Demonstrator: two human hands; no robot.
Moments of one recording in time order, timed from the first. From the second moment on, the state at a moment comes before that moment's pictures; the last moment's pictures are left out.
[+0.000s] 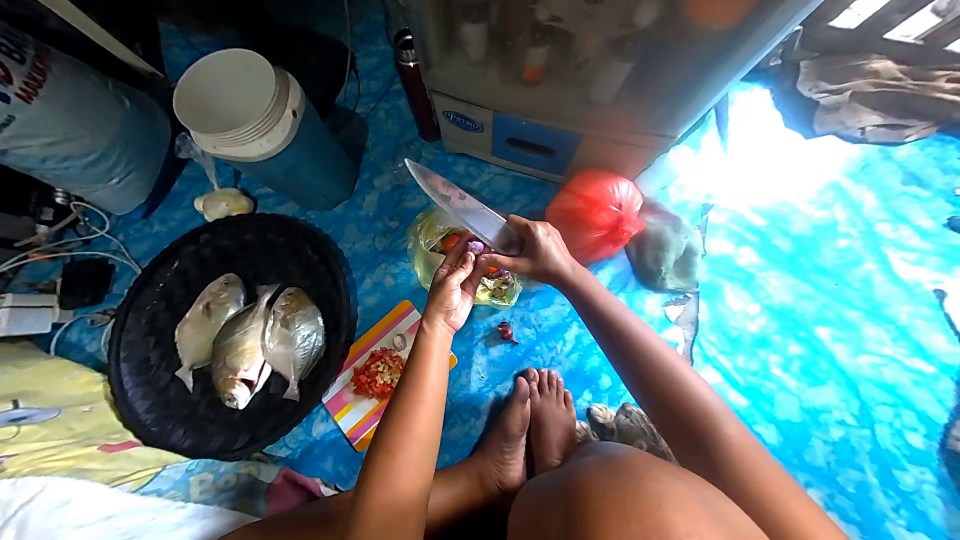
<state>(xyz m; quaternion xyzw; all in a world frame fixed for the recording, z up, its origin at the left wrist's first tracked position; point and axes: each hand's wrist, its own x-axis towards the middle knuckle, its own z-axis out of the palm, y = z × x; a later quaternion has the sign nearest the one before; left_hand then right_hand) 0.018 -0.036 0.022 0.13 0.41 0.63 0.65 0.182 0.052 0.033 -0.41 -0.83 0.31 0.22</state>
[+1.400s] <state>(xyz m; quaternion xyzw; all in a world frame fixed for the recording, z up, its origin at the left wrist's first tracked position) 0.021 -0.036 0.022 0.28 0.52 0.62 0.51 0.177 0.051 0.028 -0.41 -0.82 0.31 0.25</state>
